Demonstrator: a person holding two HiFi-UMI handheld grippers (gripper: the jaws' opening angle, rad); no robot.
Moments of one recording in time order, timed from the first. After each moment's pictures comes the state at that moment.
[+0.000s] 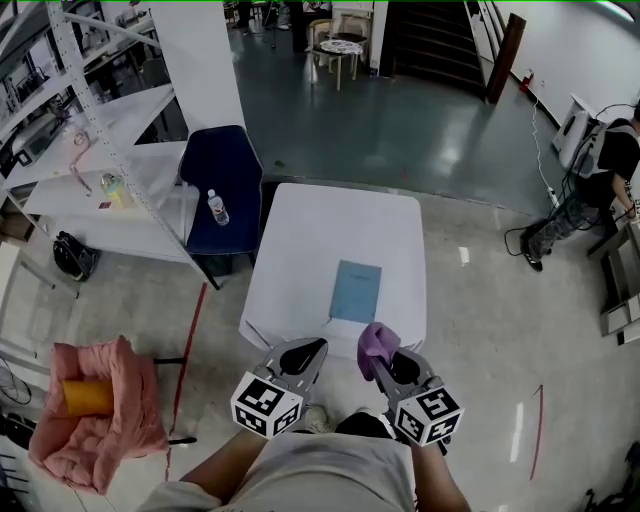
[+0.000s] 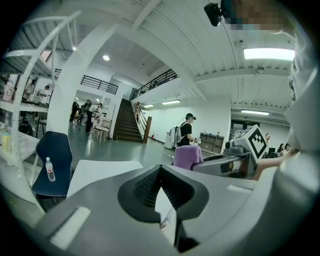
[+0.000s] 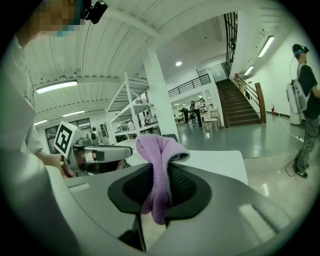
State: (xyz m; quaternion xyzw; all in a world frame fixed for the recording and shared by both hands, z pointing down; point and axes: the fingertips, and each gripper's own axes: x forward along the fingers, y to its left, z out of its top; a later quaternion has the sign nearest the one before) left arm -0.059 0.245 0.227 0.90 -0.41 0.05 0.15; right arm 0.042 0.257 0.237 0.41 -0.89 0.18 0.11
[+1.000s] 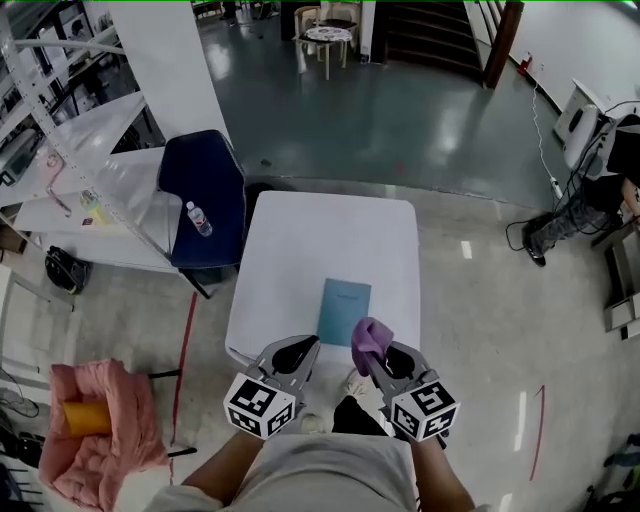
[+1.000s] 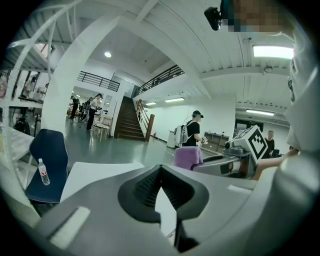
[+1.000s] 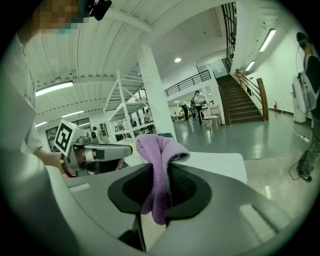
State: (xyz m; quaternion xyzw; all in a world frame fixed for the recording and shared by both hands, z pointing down) left arm -0.032 0.136 0.239 0.89 -0.42 0.06 0.16; right arm 0.069 0.147 0.252 0.40 -0.89 0.19 0.12
